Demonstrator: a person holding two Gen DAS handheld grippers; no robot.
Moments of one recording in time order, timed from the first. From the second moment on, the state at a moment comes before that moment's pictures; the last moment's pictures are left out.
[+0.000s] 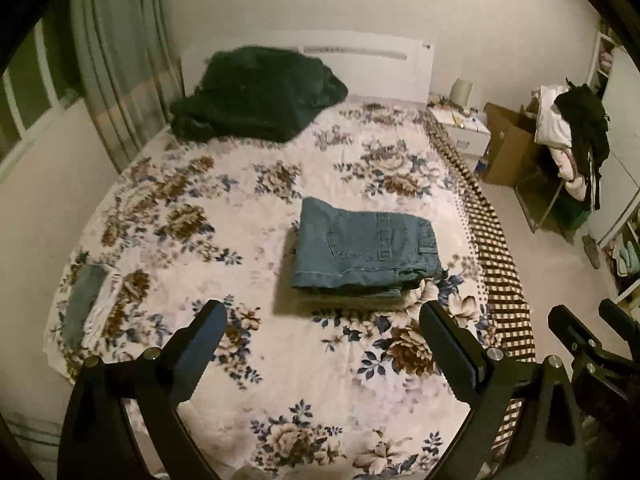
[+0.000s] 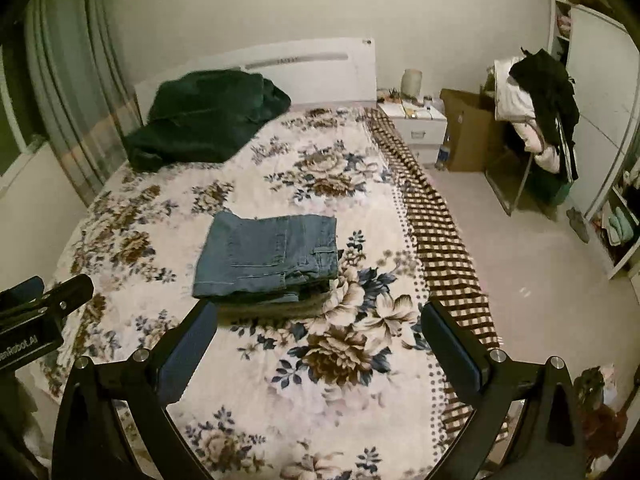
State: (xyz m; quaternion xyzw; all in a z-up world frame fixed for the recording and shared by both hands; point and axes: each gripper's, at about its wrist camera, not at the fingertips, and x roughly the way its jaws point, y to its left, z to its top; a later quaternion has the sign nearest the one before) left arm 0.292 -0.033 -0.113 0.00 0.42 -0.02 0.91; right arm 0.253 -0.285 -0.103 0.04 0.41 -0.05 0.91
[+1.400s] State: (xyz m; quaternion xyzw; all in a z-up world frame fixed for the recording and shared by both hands) left arm 0.186 -0.022 -0.030 0.00 0.36 0.00 0.93; right arm 0.148 -0.261 0.021 0.01 0.37 -0.05 0.93
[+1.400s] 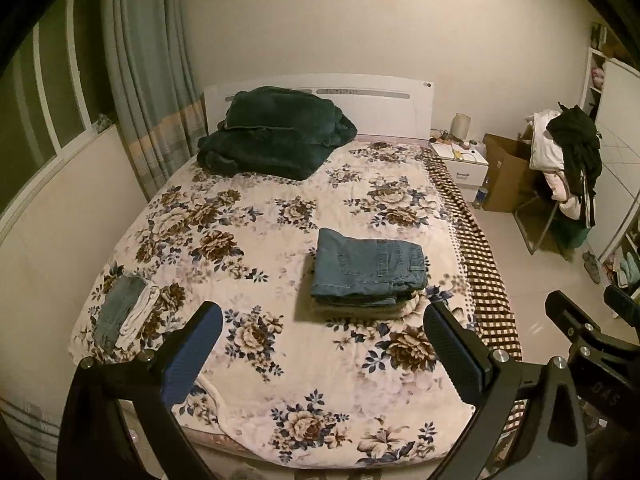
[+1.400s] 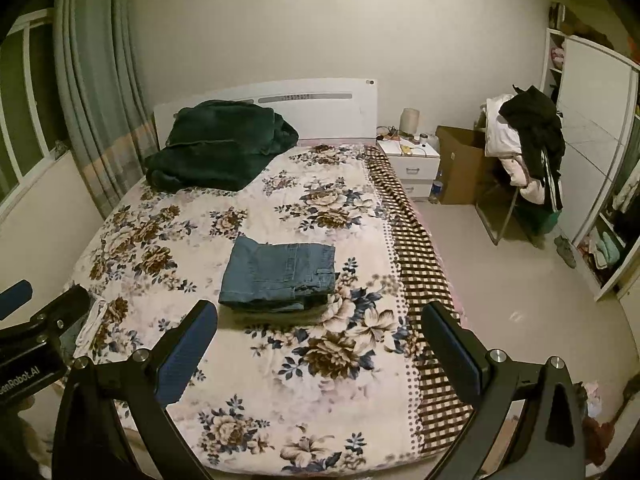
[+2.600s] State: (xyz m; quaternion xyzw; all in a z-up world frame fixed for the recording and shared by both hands) left arm 0.180 -0.015 -0.033 0.00 0.37 0.00 0.93; right arm 0.148 -0.256 0.016 0.02 0.37 -0.05 0.93
